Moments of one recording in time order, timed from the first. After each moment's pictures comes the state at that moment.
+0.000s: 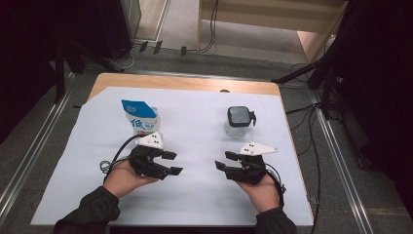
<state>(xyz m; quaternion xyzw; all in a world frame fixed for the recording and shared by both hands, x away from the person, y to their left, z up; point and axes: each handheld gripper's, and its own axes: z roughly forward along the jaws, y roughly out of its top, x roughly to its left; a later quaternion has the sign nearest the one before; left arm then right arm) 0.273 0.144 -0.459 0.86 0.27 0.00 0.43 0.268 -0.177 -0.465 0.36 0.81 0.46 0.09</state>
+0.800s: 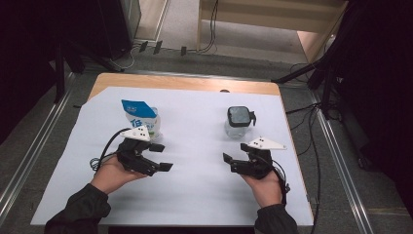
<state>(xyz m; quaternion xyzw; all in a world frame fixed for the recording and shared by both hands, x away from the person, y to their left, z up) 0.277 0.173 -0.448 0.84 0.30 -0.01 0.45 0.284 -0.194 -0.467 0.43 0.77 0.45 0.15</state>
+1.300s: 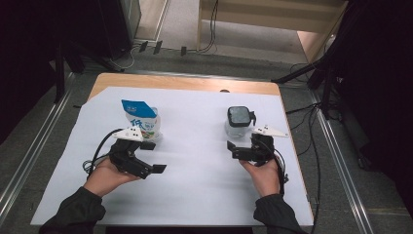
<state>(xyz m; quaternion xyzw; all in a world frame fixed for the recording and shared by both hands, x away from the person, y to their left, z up) 0.268 0.187 -0.443 0.84 0.32 0.01 0.44 0.321 -0.199 -0.468 0.49 0.73 0.43 0.18</state>
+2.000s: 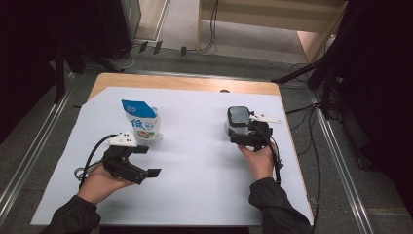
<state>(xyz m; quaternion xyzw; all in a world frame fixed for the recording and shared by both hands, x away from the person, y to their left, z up) 0.253 0.196 -0.446 0.83 0.33 0.03 0.44 0.370 -0.194 -0.480 0.53 0.72 0.40 0.21</state>
